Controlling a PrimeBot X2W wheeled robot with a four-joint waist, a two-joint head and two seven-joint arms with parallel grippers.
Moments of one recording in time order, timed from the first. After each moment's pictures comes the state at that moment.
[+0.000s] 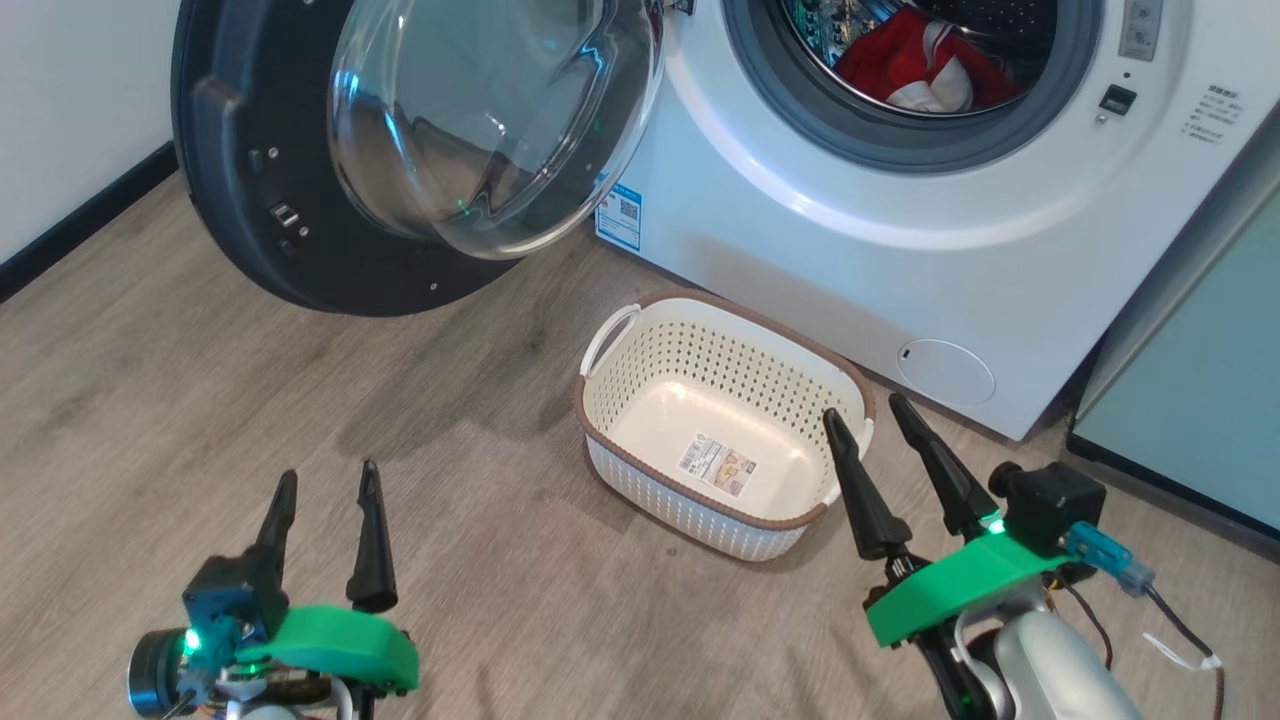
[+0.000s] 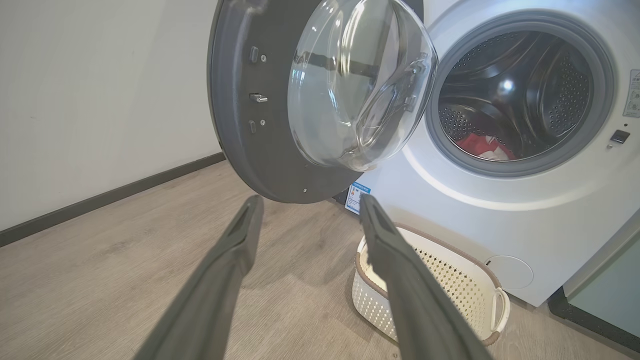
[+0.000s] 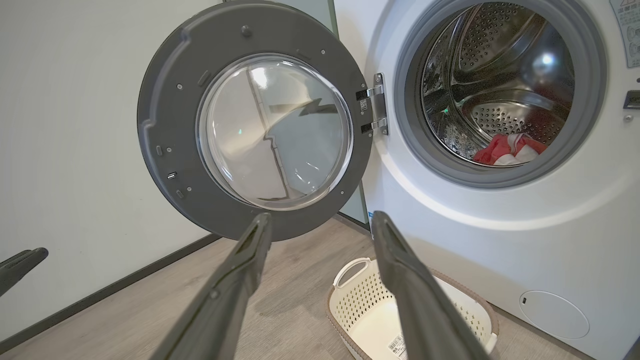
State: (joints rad) left arm 0.04 0.05 -0.06 0.14 -0.20 0.10 -0.25; right arm -0.11 -0.05 0.22 0.28 0.35 0.13 -0.26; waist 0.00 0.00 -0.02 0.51
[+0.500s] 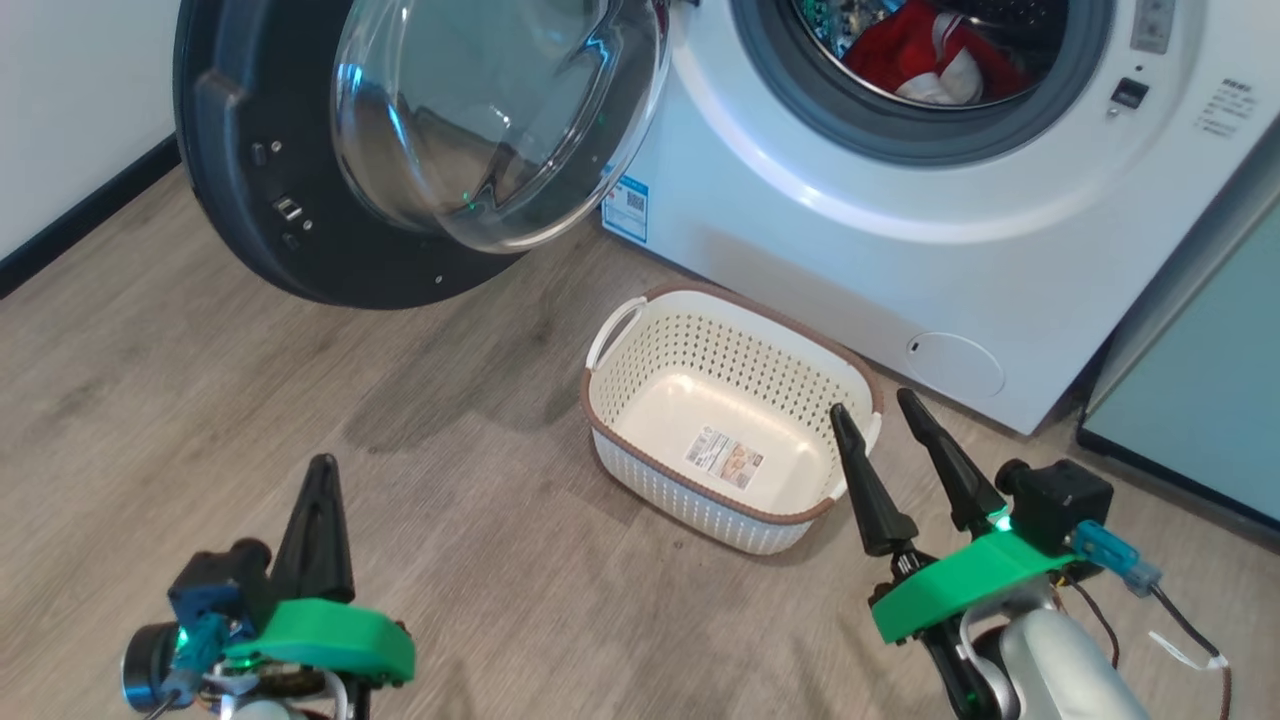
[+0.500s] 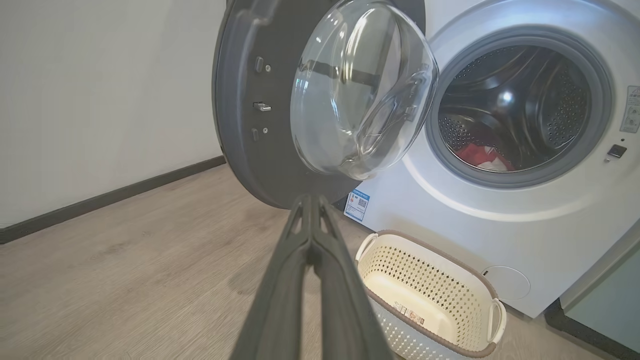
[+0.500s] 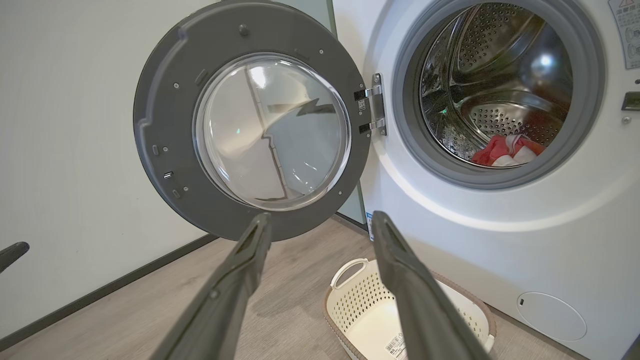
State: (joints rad) left arm 0.04 0.05 -0.06 0.11 -0.23 0.10 -0.25; right arm -0.11 -0.05 0.20 0.27 0.34 0.13 -0.26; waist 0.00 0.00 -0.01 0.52
